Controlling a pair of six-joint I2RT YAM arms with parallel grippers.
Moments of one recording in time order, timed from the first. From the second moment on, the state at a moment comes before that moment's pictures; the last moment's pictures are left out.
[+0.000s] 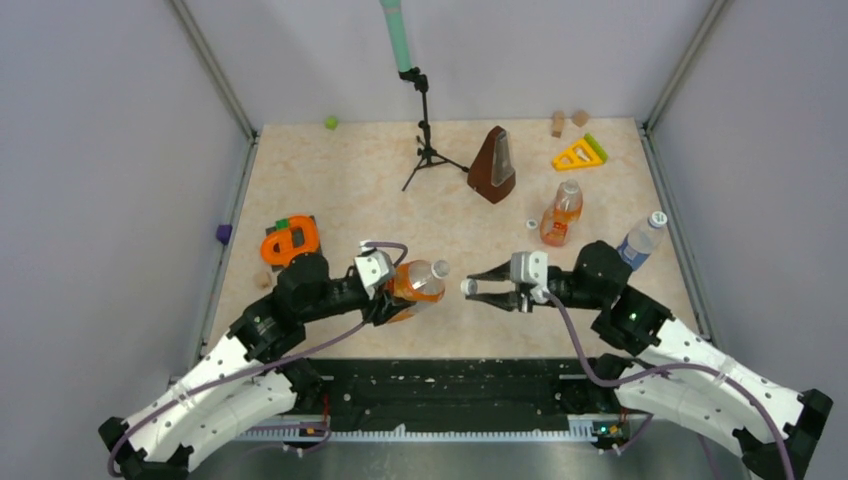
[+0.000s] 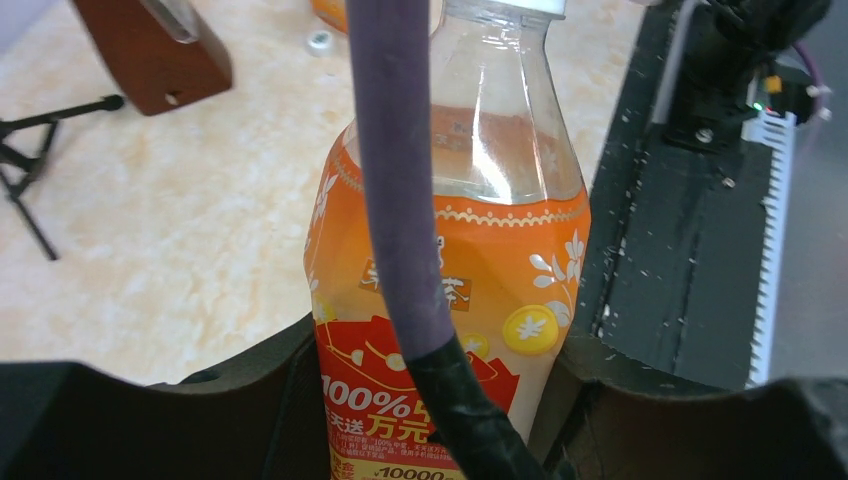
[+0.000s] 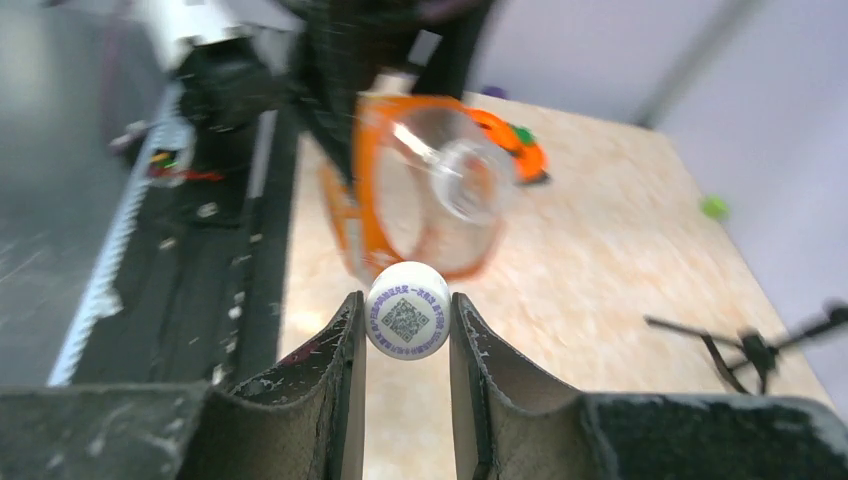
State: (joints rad) left arm -0.77 0.66 0.70 -0.35 0.43 0.16; right arm 0.86 0.68 0.69 -0.08 -0.69 -0.40
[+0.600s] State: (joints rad) left arm -0.77 0.42 0.56 -0.15 0.28 0.12; right arm 0.67 1.44 1.00 -0.08 0.22 0.13
